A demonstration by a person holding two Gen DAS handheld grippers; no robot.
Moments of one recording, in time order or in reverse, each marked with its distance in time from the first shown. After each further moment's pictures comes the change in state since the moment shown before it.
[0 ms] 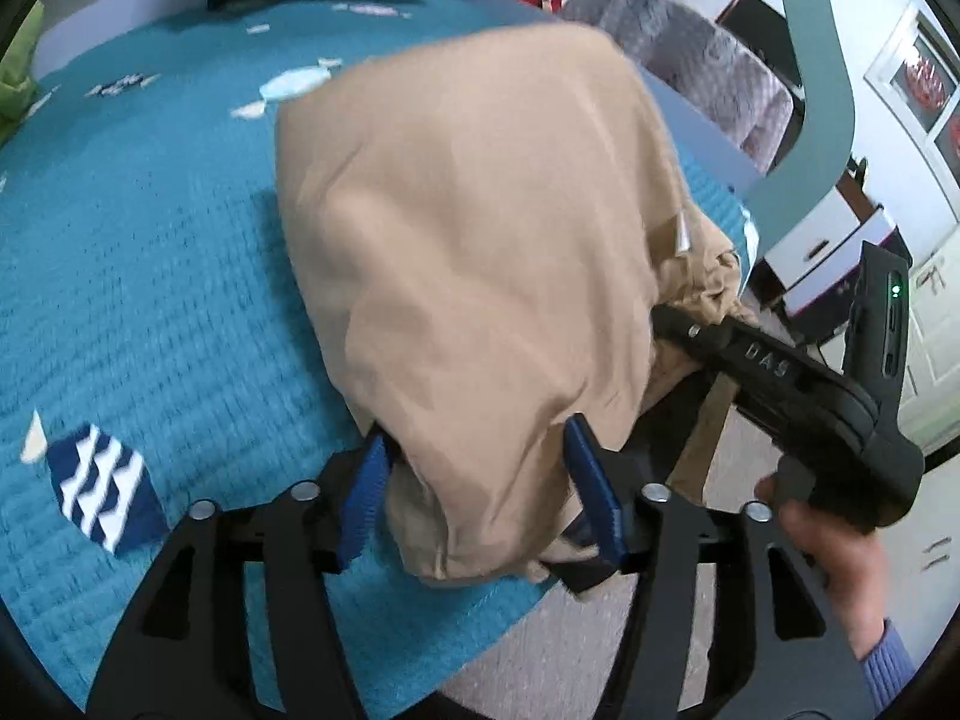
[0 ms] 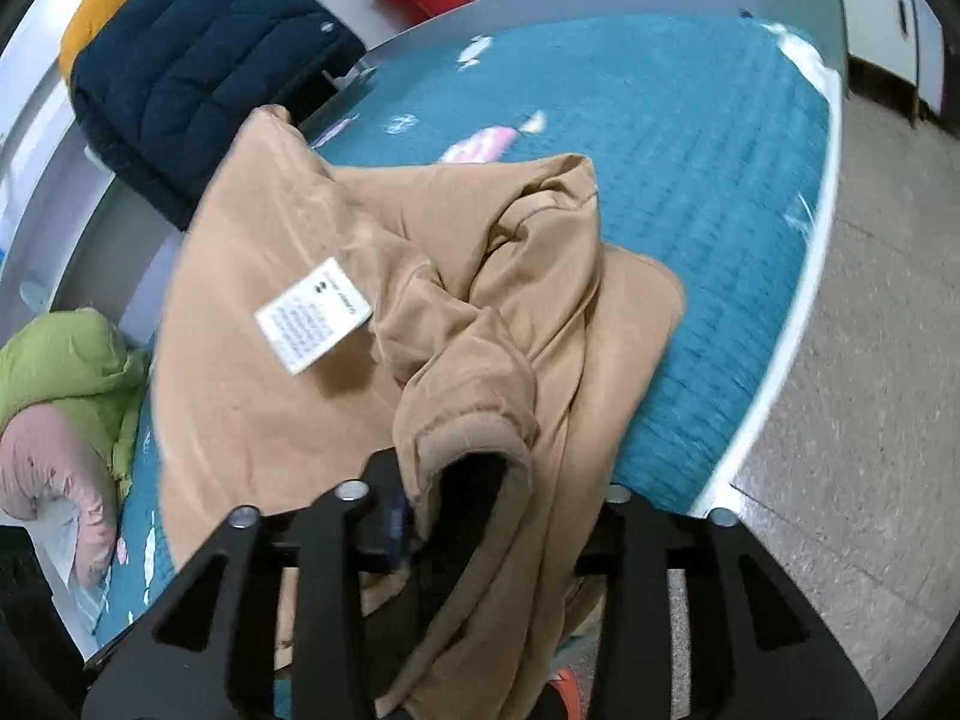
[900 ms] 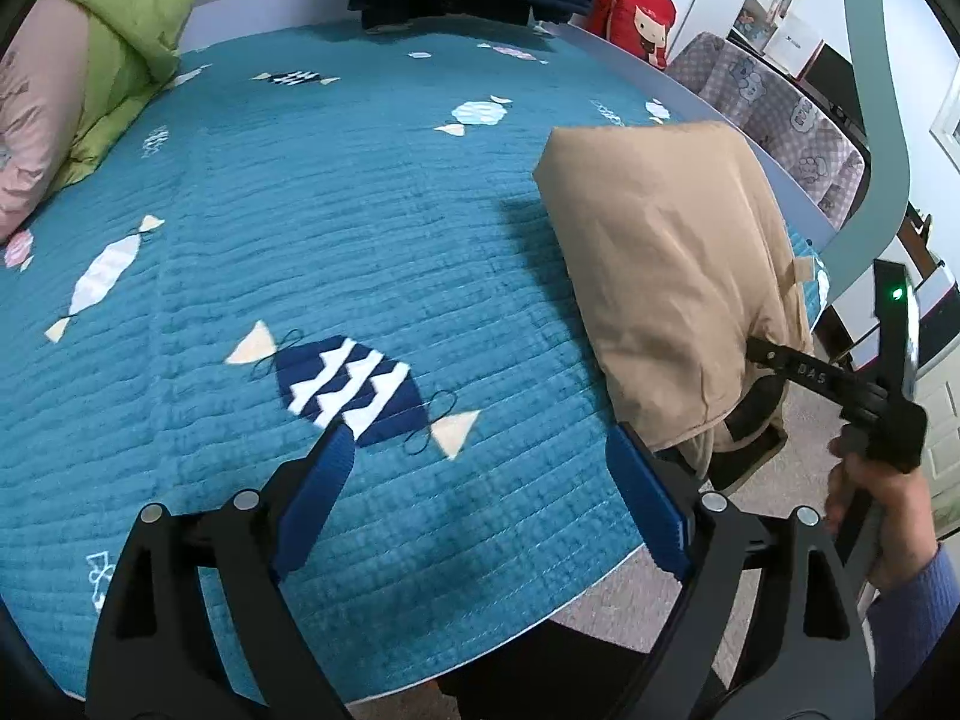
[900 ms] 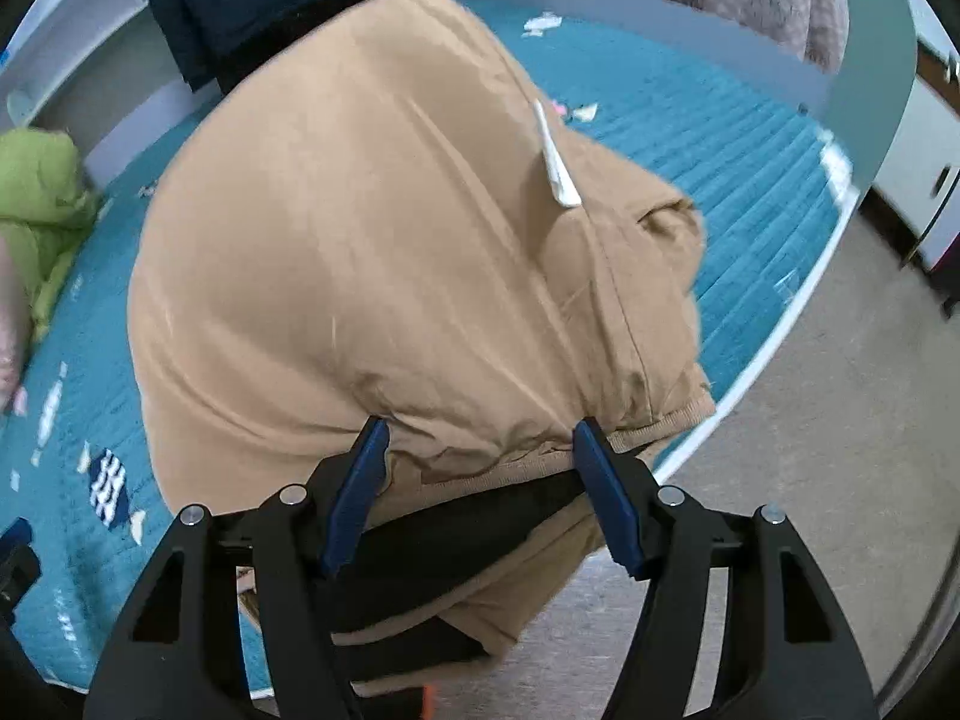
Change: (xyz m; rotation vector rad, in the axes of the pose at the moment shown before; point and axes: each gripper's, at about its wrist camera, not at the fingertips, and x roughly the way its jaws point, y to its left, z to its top) left arm -0.114 0.083 -0.063 -0.123 -0.103 0.195; right arm -0.005 0.052 -0.014 -0.378 0.099 -0.236
